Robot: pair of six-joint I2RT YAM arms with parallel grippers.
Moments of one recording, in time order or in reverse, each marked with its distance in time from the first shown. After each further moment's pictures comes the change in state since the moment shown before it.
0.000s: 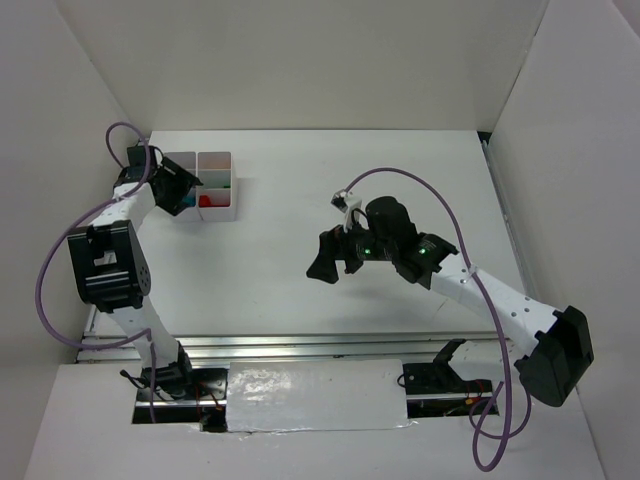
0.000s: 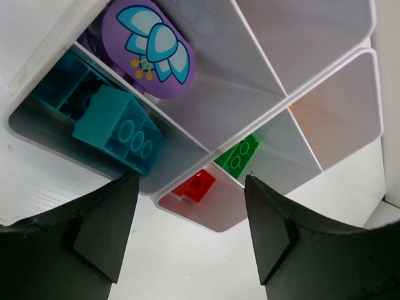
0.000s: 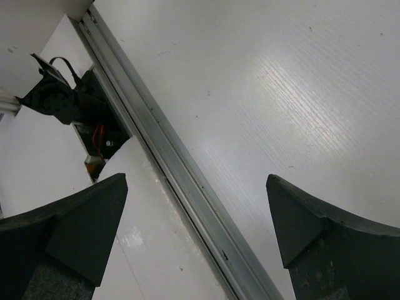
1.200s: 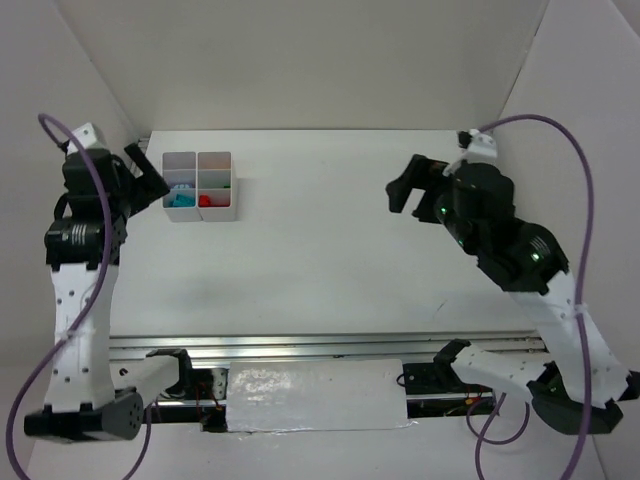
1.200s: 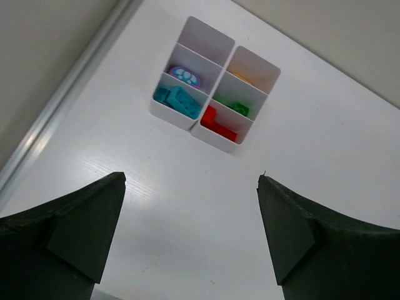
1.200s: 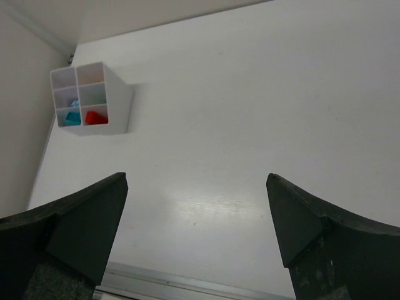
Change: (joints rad) left arm -0.144 -0.727 0.130 -0.486 -0.373 0.417; right arm -0.075 -0.131 0.600 -0.548 0.804 0.192
